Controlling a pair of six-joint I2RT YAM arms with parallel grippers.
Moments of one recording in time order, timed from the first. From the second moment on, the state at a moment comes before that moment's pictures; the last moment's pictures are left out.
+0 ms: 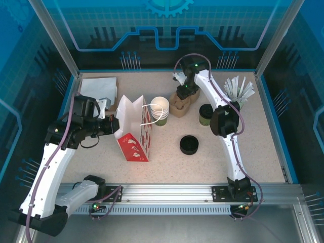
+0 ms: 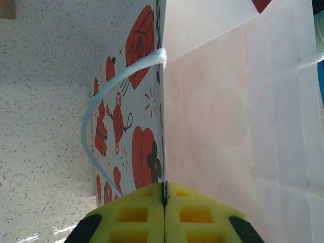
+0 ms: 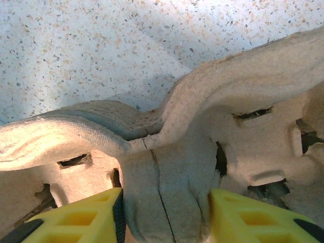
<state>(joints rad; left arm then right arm) -0.22 0.95 1.26 -1.18 0.28 -0.41 0.37 2.45 2.49 -1.35 -0.03 -0.27</state>
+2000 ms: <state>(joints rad) -0.22 0.93 1.19 -1.11 0.32 -0.43 0.37 2.37 2.50 -1.39 0.00 -0.32</state>
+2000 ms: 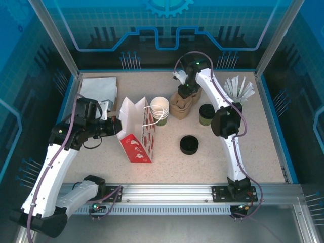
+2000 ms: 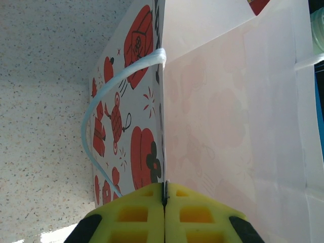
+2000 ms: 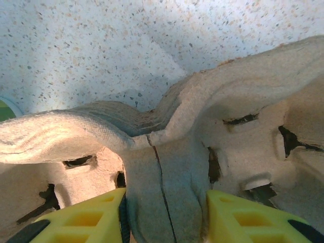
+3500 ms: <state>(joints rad) -0.32 0.92 1.14 -1.04 0.31 -0.48 0.81 1.43 1.58 -0.27 -0.65 0.60</state>
